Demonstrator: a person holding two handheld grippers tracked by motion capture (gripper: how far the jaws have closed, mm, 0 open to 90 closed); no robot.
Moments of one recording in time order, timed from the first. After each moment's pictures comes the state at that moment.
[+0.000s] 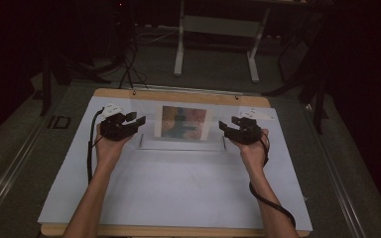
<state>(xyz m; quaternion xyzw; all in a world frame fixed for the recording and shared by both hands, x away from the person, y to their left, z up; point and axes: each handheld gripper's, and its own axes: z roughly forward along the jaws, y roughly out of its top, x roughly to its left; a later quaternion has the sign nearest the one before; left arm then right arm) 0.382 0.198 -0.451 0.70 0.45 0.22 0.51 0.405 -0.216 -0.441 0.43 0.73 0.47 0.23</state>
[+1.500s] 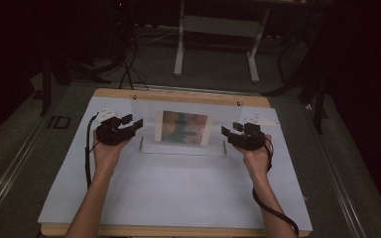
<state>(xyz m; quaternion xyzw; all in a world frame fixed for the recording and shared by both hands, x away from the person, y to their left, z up) 0.369 0.208 -0.456 0.67 0.46 0.22 0.54 0.390 -0.228 -0.445 0.43 0.74 0.48 0.21</state>
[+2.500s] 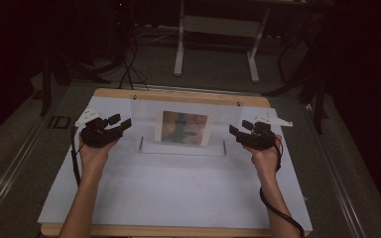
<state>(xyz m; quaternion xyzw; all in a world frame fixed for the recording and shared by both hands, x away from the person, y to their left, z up) 0.353 0.236 -0.448 0.65 0.47 0.22 0.55 0.385 -0.250 -0.433 0.44 0.72 0.49 0.21</state>
